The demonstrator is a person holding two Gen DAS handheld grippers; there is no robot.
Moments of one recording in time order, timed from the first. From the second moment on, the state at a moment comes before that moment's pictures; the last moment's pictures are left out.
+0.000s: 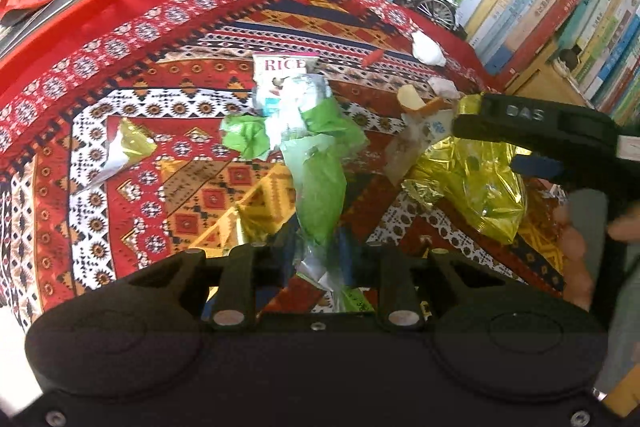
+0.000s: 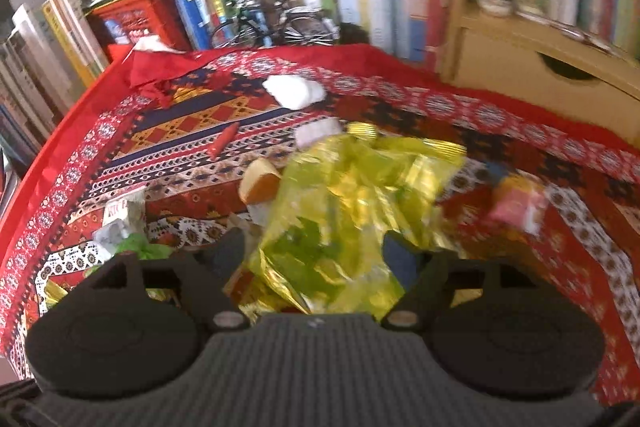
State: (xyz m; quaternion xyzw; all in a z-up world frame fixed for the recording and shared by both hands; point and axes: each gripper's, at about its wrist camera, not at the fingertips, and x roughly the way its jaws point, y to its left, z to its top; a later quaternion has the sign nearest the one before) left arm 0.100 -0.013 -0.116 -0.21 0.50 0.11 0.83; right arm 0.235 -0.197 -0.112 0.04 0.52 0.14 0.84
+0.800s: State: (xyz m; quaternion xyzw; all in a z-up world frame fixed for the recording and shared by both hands) left arm 0.077 -0.021 -0.080 -0.19 0.46 0.11 0.86; right arm 0.187 -0.225 -0.074 0.06 0.53 0.14 0.84
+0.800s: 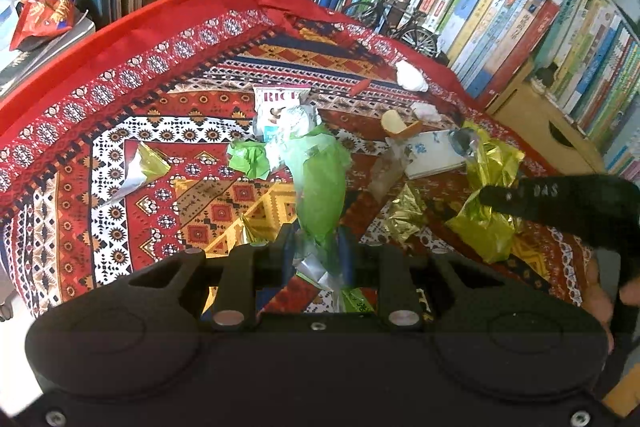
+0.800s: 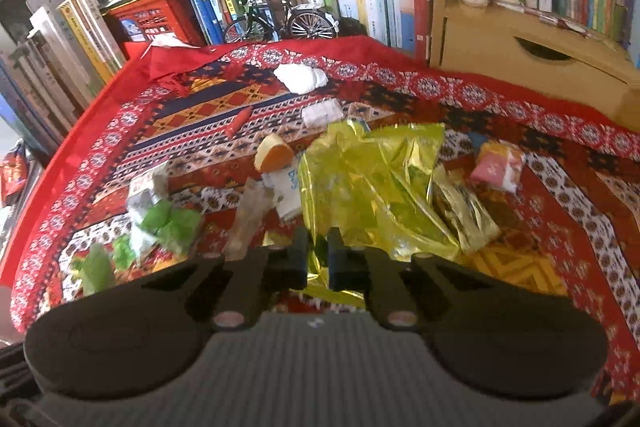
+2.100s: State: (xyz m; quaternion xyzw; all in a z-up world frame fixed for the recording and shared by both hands) left arm 0.072 -0.028 -0.087 -0.18 0.47 0.10 0.86; right arm 0.182 -0.227 -0.083 0.03 0.51 0.11 0.85
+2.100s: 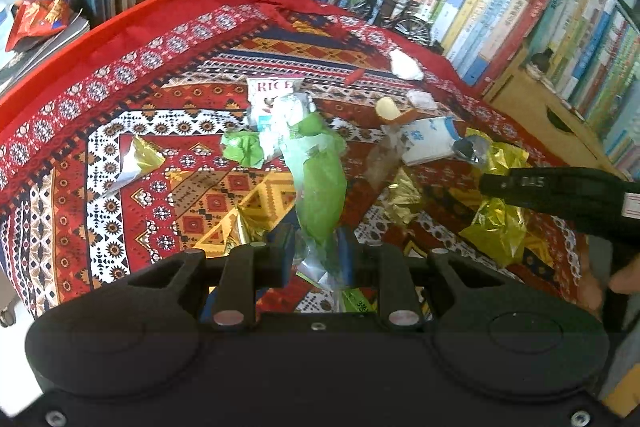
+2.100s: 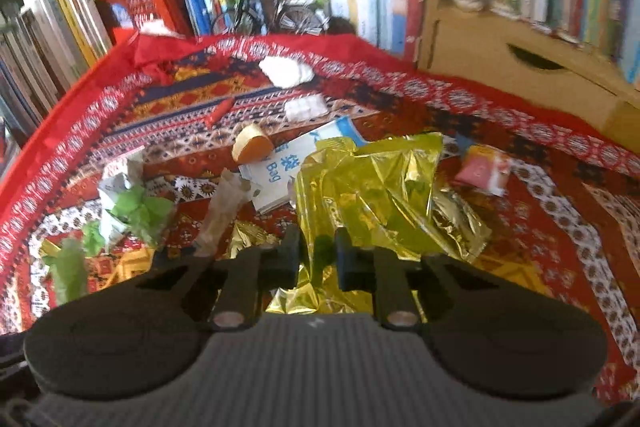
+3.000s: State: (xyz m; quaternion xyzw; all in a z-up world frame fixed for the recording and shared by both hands) left arm -0.093 -0.016 -0.022 -0.15 0.43 0.03 0.89; right arm -0.006 -0.246 0.025 0.11 0.43 0.11 0.89
